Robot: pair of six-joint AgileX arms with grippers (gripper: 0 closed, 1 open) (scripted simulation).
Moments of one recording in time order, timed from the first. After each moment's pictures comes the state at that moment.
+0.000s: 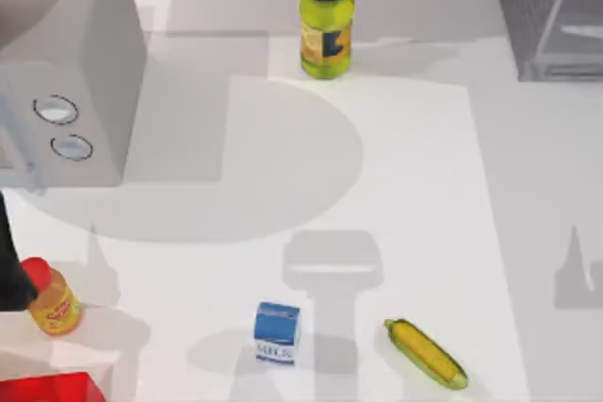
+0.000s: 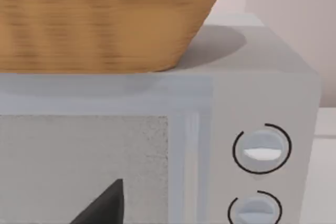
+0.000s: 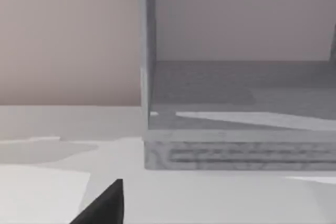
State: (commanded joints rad) left arm 0.00 0.00 0.00 0.00 0.00 0.00; right arm 0.00 0.00 0.00 0.00 0.00 0.00
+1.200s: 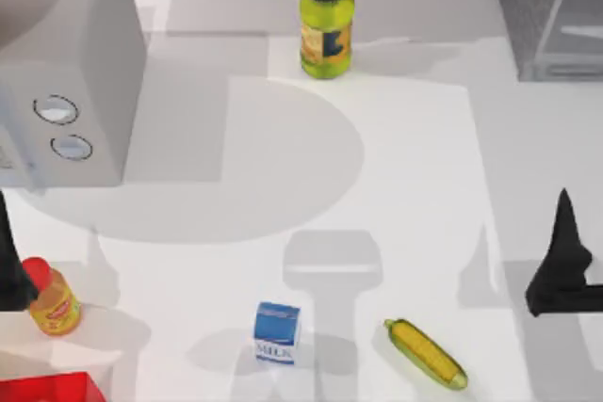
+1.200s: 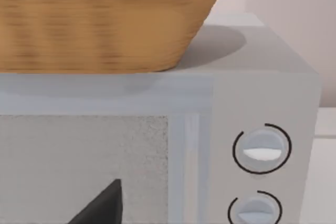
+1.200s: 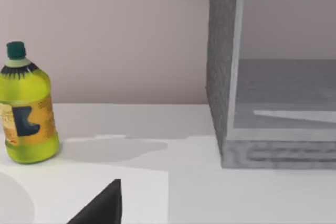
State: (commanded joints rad) left arm 0.00 0.00 0.00 0.00 0.00 0.00; right arm 0.90 0.75 0.02 0.71 0.91 0.02
